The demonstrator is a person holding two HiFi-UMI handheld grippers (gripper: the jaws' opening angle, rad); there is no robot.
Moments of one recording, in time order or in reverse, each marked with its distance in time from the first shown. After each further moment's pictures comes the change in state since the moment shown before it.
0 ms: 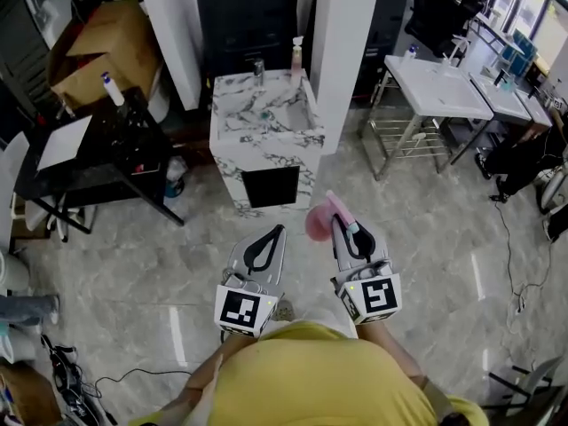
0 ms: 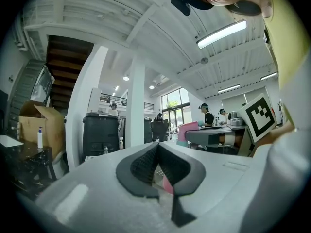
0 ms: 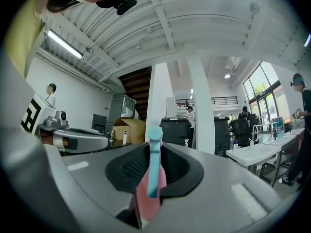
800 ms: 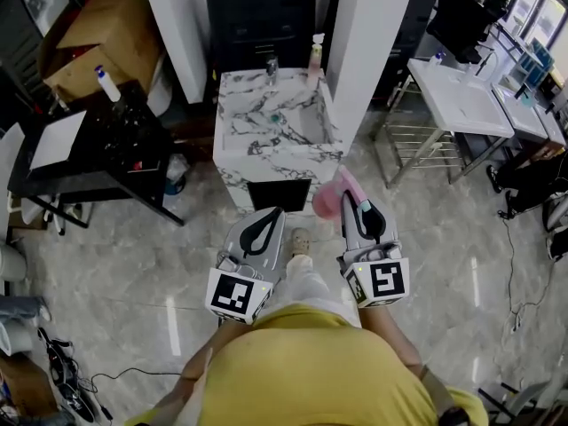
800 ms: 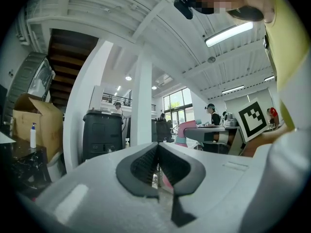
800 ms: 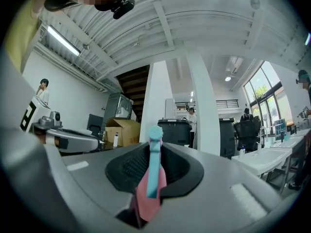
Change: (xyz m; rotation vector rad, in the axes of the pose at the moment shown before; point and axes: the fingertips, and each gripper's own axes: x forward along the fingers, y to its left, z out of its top) left arm 0.105 0.110 -0.022 -0.025 -0.010 0.003; right arm 0.154 -0.058 -0.014 -0.027 -0.061 -0.005
